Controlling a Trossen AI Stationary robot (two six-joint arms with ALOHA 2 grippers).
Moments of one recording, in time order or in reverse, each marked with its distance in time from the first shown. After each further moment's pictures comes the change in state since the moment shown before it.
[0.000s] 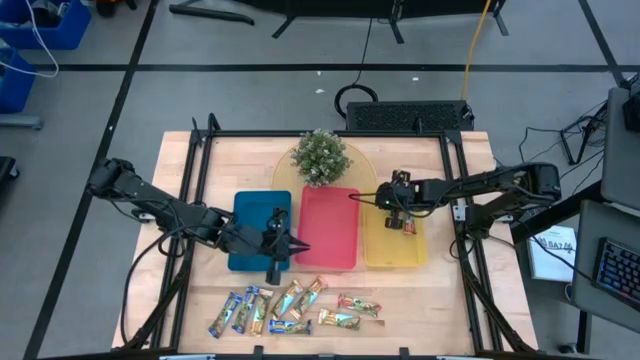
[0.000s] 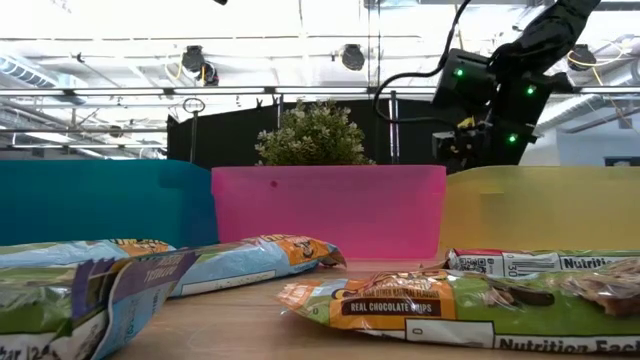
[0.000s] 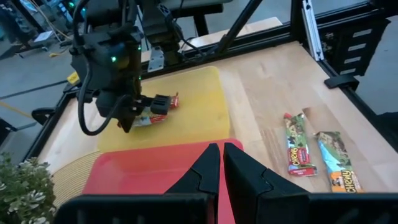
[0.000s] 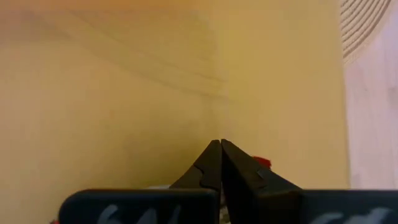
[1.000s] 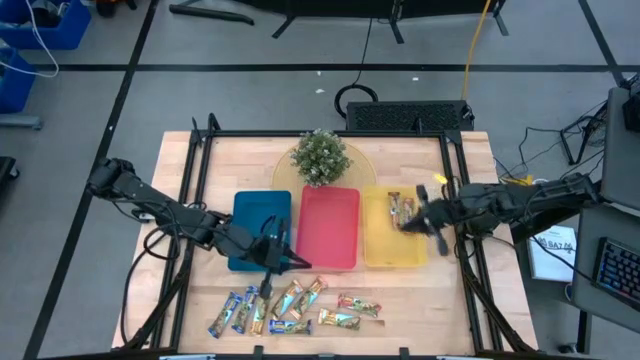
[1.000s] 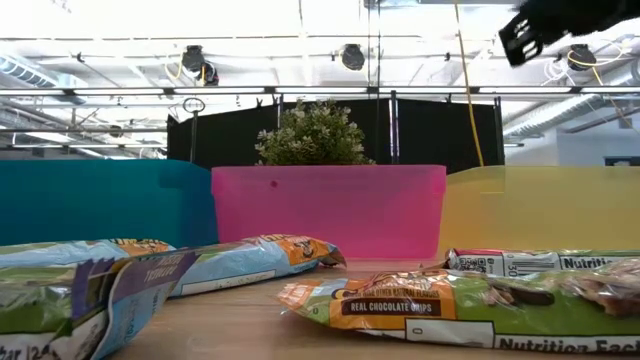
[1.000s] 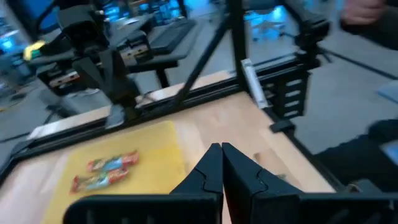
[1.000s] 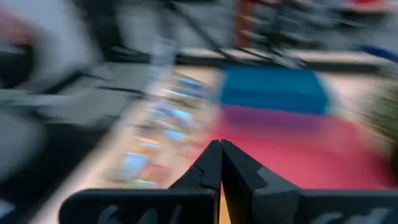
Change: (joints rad) left arm -0.043 0.000 0.000 0.191 0.180 0.083; right arm 0.349 -0.889 -0.121 0.176 -0.450 0.167
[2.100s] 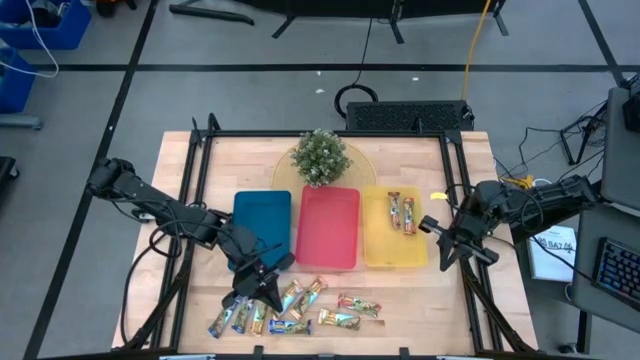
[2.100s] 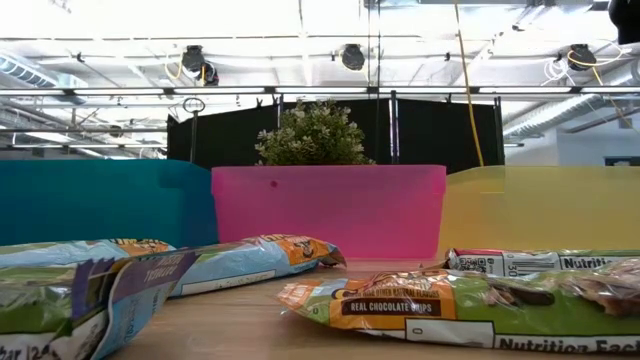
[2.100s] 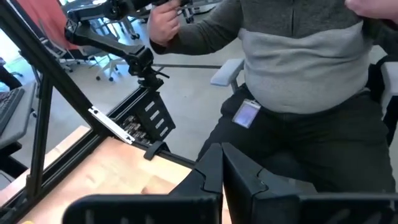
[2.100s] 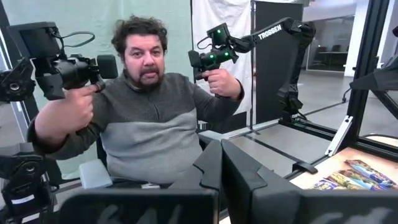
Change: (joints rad) left arm 0.017 0.000 0.000 -0.075 0.669 0.340; right arm 0.000 -0.050 -0.113 0.420 -0.737 0.070
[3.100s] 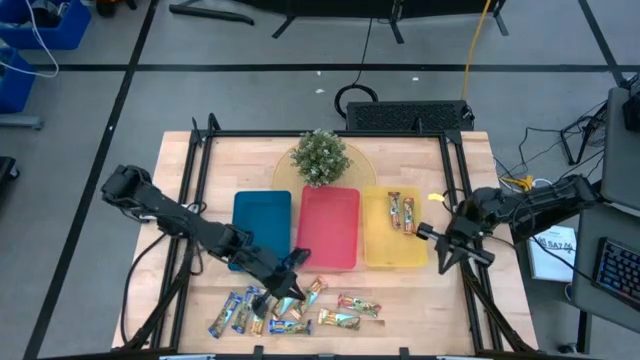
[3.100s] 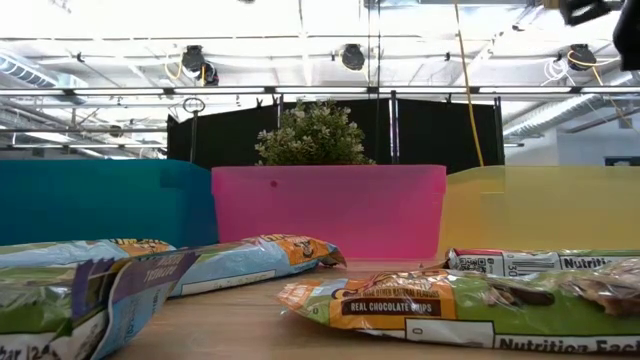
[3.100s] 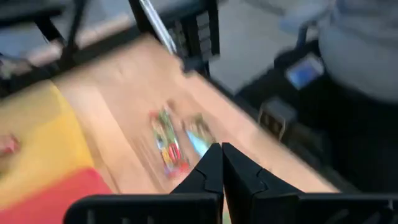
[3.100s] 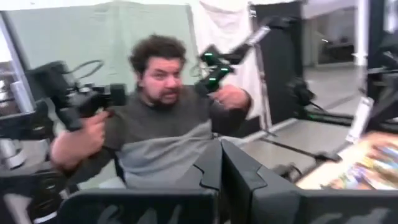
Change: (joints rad) left arm -0.031 0.174 0.001 -0.027 -0.358 -0.284; right arm 0.020 -0.010 -0.165 0.242 0.021 0.205
